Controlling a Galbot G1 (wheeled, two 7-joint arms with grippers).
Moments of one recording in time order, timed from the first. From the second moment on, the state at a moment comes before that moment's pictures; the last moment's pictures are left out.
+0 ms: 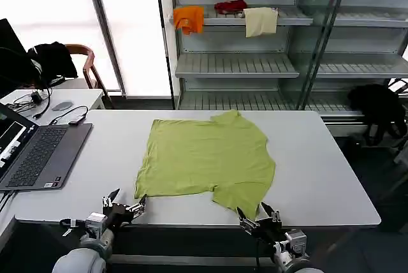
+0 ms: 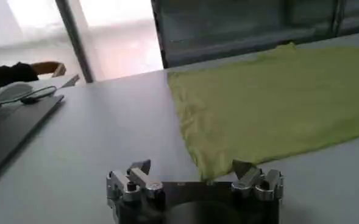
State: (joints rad) left arm 1.41 -1.33 -0.60 -2.04 -0.06 0.56 0.13; right arm -1.52 1.45 0.46 2.16 0.11 -0.54 -0.14
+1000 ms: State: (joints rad) left arm 1.40 -1.32 -0.60 -2.03 -0.11 0.56 0.18; right arm -1.49 1.48 0.45 2.17 0.11 -0.54 -0.14
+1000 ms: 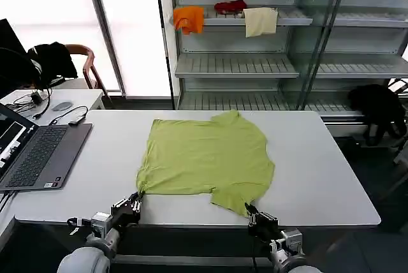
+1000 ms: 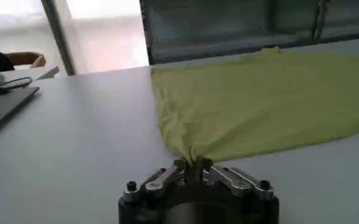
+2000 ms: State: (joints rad) left arm 1.18 -1.33 -0.61 -1.94 -0.30 0.57 0.18; right arm -1.12 1.52 0.45 1.96 0.14 -0.58 -0.09
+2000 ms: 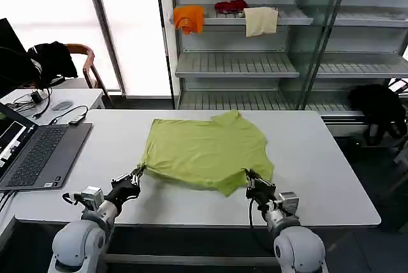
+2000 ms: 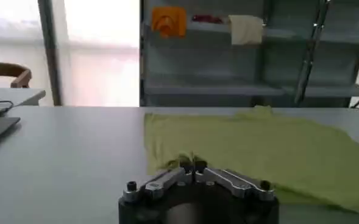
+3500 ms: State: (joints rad) left arm 1.01 -1.31 -0.58 -1.75 -0.26 0.53 0.15; right arm -0.80 1.55 0.42 1.65 0.03 -0.58 -0.10
